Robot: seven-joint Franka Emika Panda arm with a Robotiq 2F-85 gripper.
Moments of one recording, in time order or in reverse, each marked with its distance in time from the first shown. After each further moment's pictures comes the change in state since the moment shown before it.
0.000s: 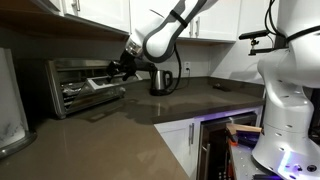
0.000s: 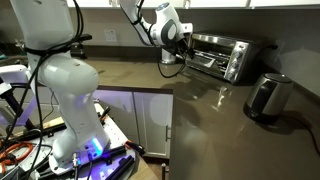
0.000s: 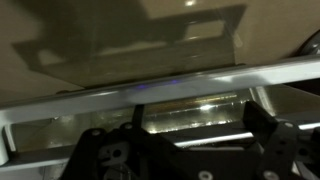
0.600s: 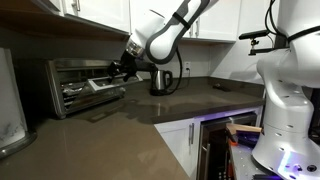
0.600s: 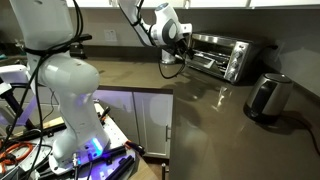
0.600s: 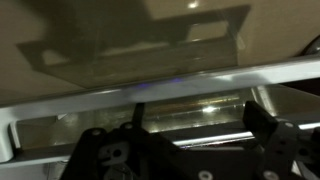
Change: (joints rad) arm 0.038 -0.006 -0.052 -0.007 -0.106 -0.006 0.097
